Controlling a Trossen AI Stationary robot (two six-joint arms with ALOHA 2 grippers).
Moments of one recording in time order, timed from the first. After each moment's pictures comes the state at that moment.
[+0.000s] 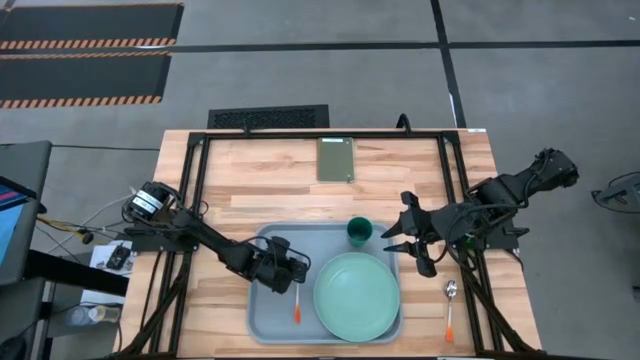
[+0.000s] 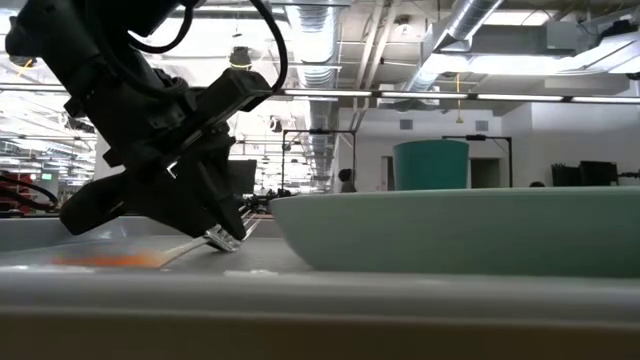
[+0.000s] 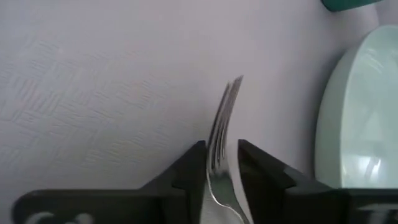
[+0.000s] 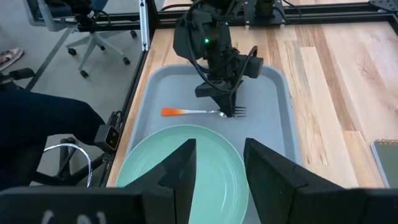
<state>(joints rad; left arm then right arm) -0.46 1.80 0.85 -0.09 -0.46 -1.64 0.49 1.17 1.33 -0.78 0.26 0.33</state>
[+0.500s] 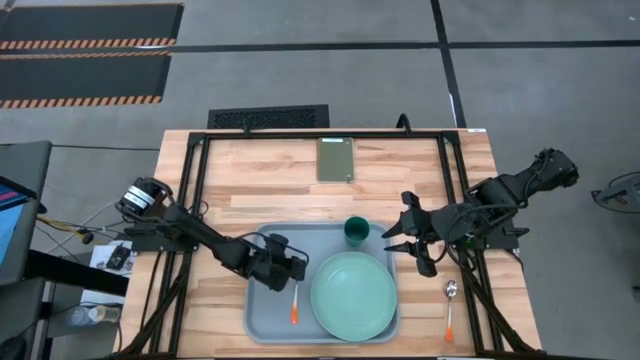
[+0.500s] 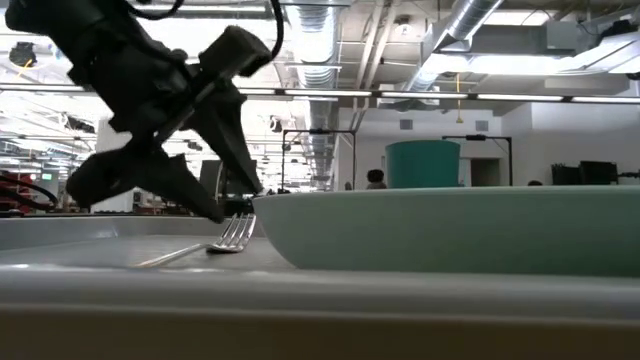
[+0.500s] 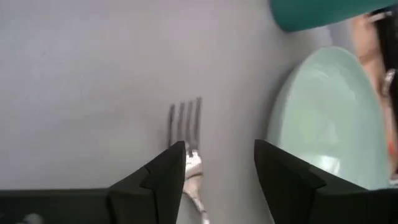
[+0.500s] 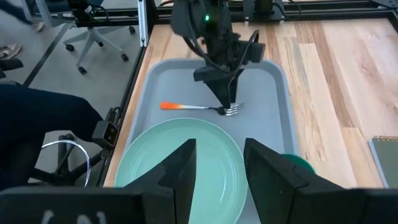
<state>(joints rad) -0.46 1.71 0.85 -0.10 -0.47 -1.64 0.49 1.17 1.33 -0.80 0.26 0.33</state>
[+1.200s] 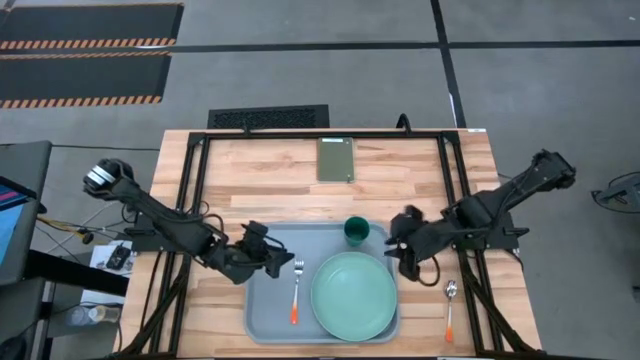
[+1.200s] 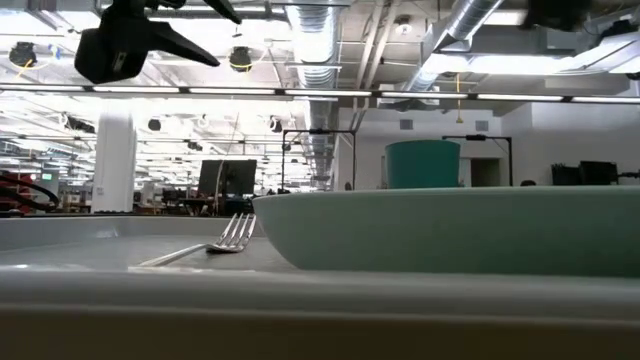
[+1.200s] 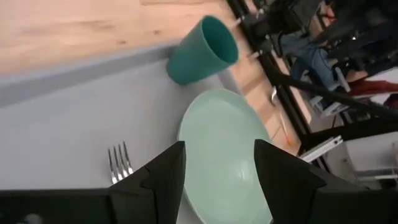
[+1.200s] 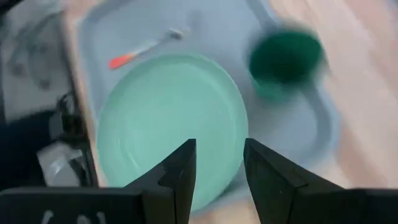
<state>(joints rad) -0.55 1.31 0.85 -0.24 -0.64 -1.42 0.51 1.19 1.12 -0.88 0.28 0.91</state>
